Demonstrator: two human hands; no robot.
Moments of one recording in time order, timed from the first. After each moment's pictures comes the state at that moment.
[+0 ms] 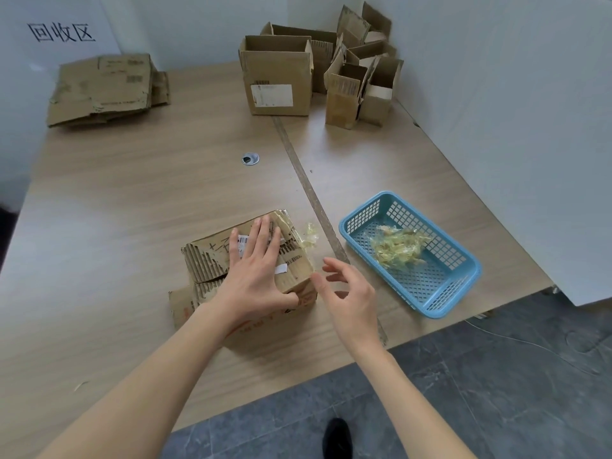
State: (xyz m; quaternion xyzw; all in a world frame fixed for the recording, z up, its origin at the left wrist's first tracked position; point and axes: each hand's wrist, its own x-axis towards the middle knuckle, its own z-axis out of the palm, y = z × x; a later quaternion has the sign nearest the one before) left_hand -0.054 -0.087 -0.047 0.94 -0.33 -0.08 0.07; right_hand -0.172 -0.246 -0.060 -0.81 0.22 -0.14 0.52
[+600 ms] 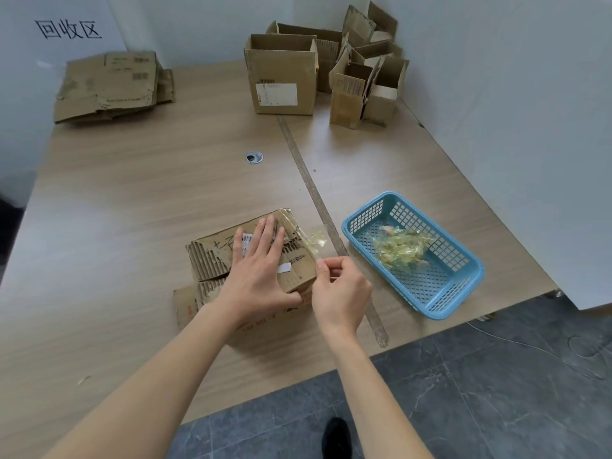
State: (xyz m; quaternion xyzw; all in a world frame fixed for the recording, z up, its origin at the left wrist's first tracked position) left_hand -0.057 -0.086 -0.049 0.94 -0.33 -0.07 0.07; right_hand -0.145 -0.212 -0.041 -0.78 0.38 -0.23 0.43
